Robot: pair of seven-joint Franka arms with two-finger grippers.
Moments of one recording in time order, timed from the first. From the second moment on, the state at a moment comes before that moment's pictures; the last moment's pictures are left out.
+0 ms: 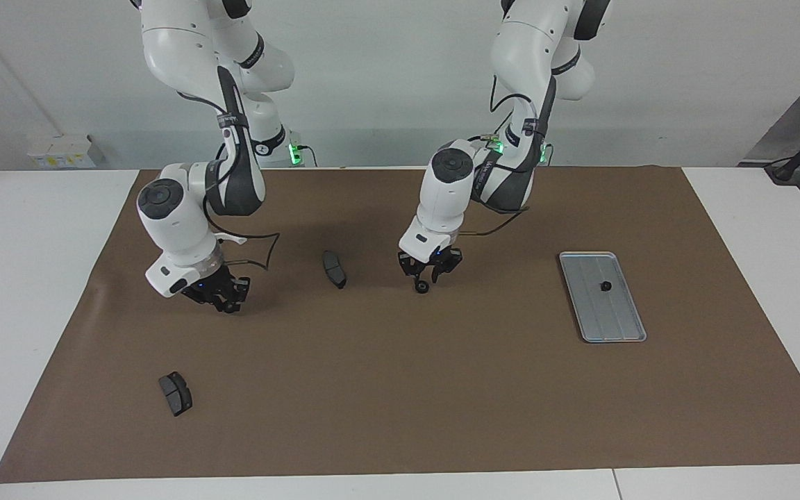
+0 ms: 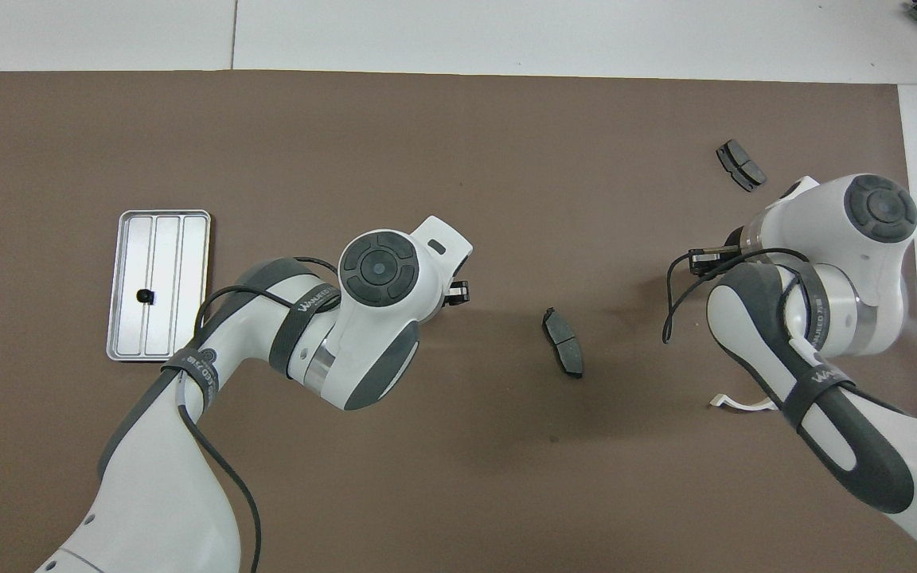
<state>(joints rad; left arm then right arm) -0.57 0.36 -0.08 -1.85 -0.02 2.30 -0.67 0.01 0.26 0.00 -2.04 0.00 2.32 0.00</state>
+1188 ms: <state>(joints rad) -0.10 0.23 -0.04 -1.83 -0.02 2.06 -0.11 0.27 0.22 0.02 -1.98 0.00 2.34 0.30</state>
